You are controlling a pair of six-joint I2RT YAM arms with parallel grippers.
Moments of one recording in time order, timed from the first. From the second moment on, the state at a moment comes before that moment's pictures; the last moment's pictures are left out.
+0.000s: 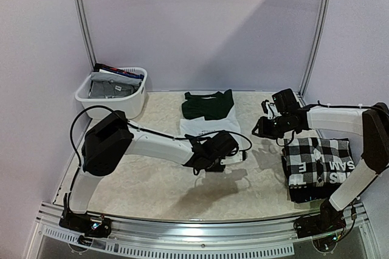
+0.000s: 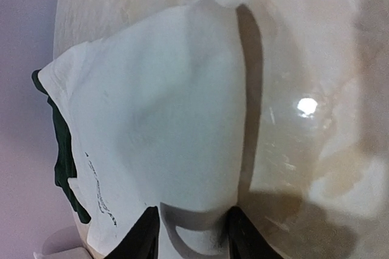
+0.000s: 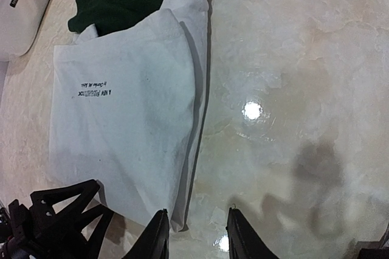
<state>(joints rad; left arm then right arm) -1.13 2.26 1.56 -0.22 -0.49 0.67 0.42 1.59 0.97 -0.28 -0.18 0.47</state>
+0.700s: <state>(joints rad) -1.14 2.21 1.46 -0.20 -0.54 0.61 0.42 1.57 0.97 -0.26 -0.23 0.46</state>
